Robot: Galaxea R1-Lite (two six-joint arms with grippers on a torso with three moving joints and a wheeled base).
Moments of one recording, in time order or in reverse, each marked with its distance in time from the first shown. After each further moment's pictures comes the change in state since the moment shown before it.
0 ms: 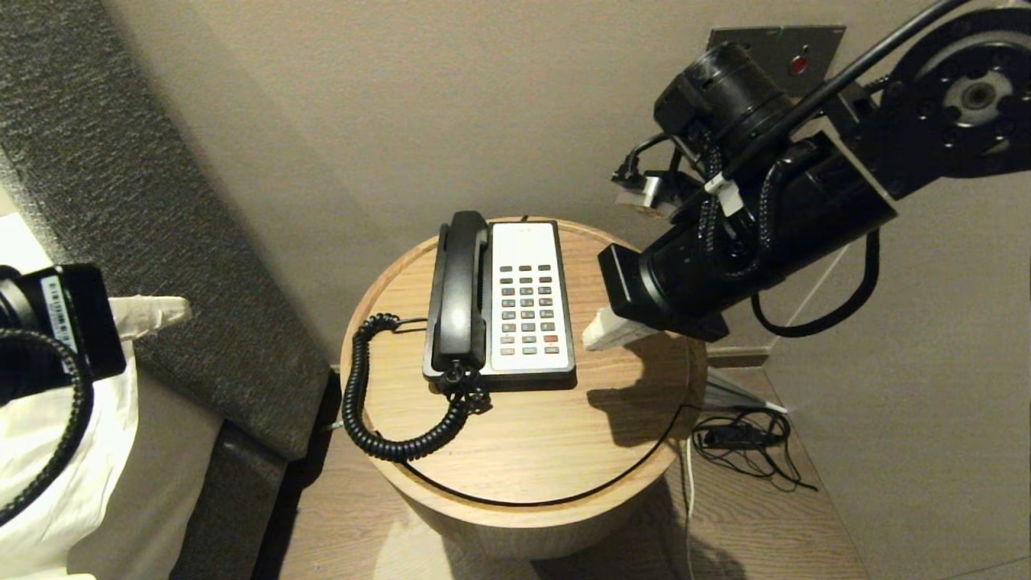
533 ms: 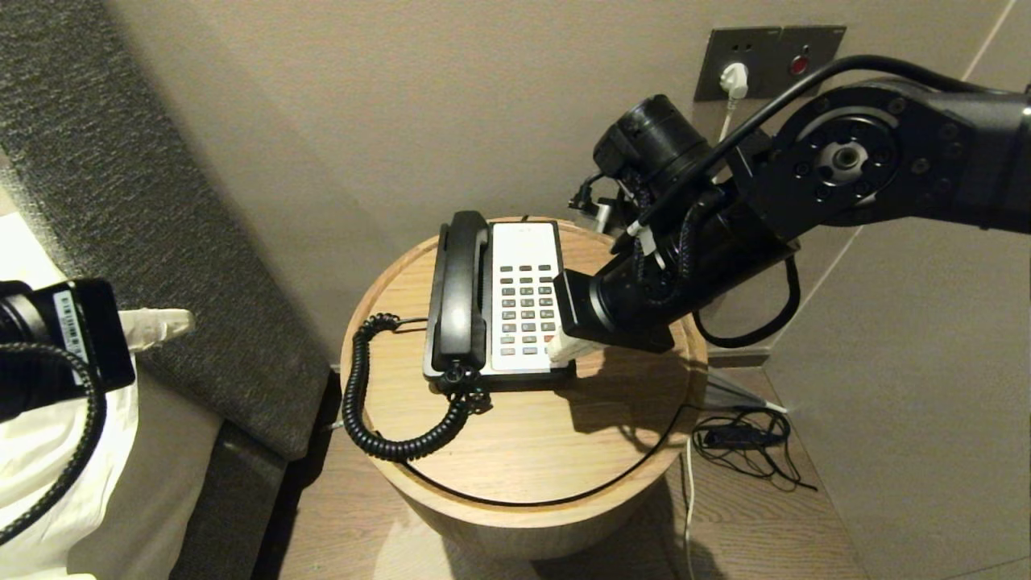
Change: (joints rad) left arm 0.008 -0.002 0.029 -0.013 -0.001 -0.014; right arm 0.024 0.094 -0.006 -0.090 -0.020 -0.006
